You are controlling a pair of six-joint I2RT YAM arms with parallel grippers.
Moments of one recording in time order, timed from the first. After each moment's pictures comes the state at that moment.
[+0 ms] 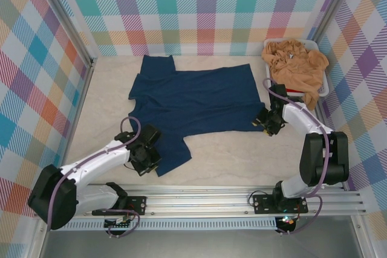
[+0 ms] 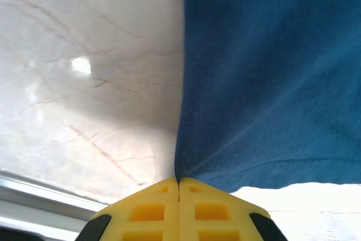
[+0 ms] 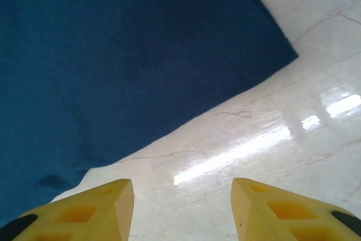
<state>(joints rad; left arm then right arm) -0.62 1.14 0.63 -0.92 0.09 -1.24 0.07 1.52 0.99 -0.82 -0.15 0.72</state>
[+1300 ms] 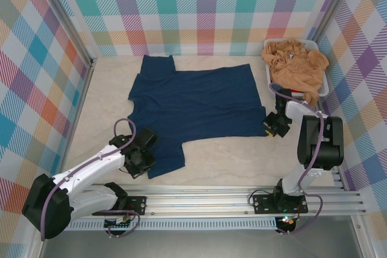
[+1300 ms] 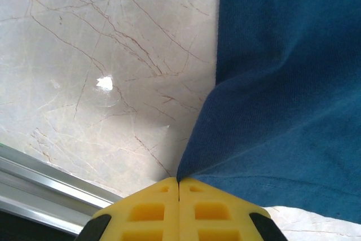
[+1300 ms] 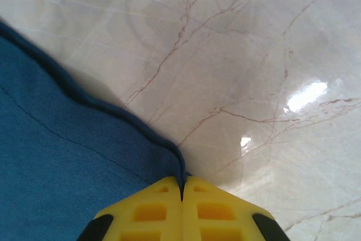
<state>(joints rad) -0.62 1.07 0.62 -1.00 -0.01 -1.23 -0.05 1.69 0.98 -0.75 -0.07 0.69</state>
